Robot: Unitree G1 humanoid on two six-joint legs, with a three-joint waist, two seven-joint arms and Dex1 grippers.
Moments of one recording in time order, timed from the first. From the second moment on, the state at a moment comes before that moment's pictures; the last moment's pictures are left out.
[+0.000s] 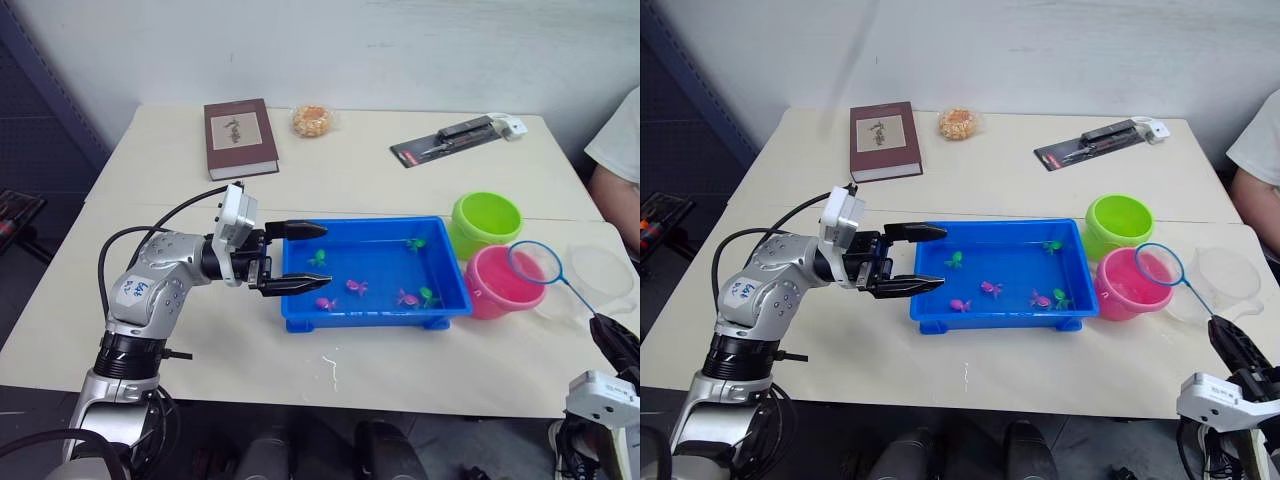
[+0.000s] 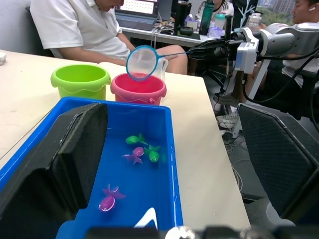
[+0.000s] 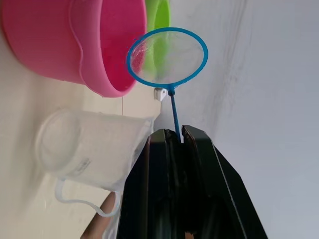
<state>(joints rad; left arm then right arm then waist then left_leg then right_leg) -0.57 0.52 -0.02 -0.07 -0.62 0.46 -1.15 0.64 -0.64 -0.72 -0.30 -0.68 -0.56 0.08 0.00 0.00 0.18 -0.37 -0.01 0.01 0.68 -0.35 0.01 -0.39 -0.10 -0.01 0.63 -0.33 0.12</state>
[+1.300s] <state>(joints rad) -0.45 0.65 0.03 -0.07 -0.56 0.40 -1.16 0.07 -1.22 -0.20 -0.46 0.15 0.35 0.85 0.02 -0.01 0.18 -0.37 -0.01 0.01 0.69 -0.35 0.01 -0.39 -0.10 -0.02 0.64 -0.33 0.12</state>
